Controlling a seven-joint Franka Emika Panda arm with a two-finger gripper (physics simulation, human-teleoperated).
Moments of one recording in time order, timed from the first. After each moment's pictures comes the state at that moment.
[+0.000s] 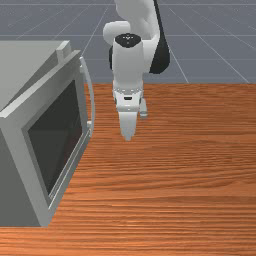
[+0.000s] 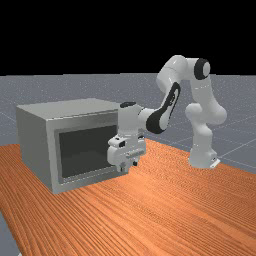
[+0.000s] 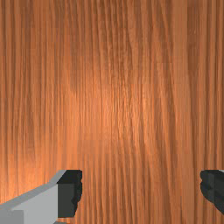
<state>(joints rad) 0.00 0.39 0.00 -1.96 0.00 2.36 -0.79</state>
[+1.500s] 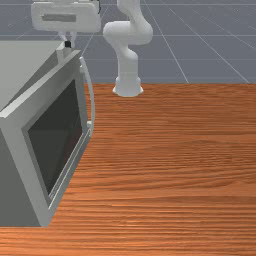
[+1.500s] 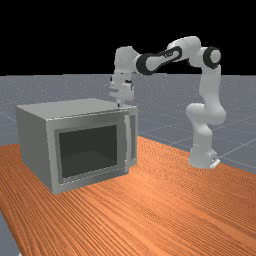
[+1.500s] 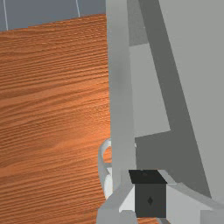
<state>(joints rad) -0.12 -0.12 -0.21 -2.00 -0.01 1.99 0.65</state>
